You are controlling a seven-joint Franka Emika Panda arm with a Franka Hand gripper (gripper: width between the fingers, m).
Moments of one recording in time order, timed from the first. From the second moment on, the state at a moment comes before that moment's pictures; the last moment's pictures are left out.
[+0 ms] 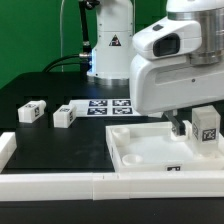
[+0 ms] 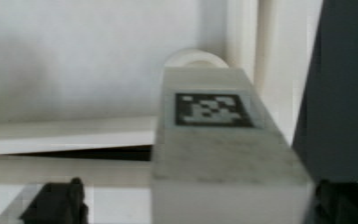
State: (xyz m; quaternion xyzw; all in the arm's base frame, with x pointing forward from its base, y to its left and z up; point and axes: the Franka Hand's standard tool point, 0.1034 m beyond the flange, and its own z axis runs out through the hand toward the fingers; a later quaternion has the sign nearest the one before) arm 0.623 0.103 0.076 -1.00 -0.07 0.01 0.06
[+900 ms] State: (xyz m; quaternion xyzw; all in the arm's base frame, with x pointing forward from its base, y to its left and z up) arm 0.622 0.104 0.074 -1.00 0.00 0.01 0.06
